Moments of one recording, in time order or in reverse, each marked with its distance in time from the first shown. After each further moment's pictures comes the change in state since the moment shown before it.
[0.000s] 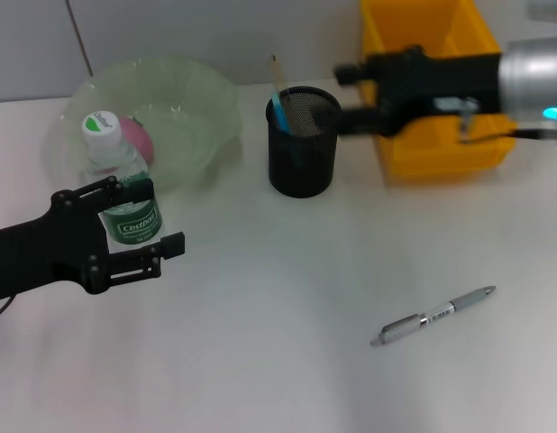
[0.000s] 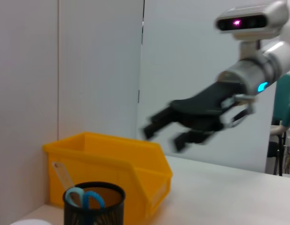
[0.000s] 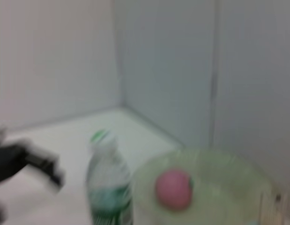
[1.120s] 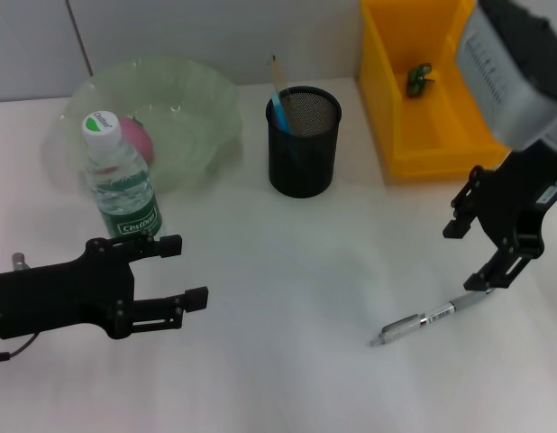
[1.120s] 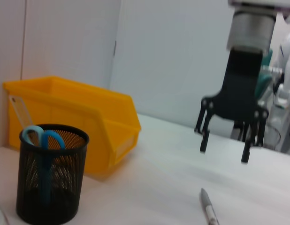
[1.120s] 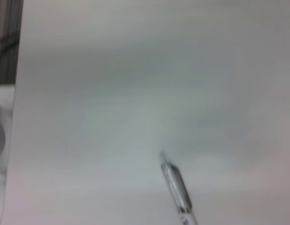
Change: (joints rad) left arm -0.029 -0.007 0.016 -0.043 0.135 0.014 -0.091; right arm 0.329 -0.021 -0.078 0.018 -0.762 -0.571 -0.096
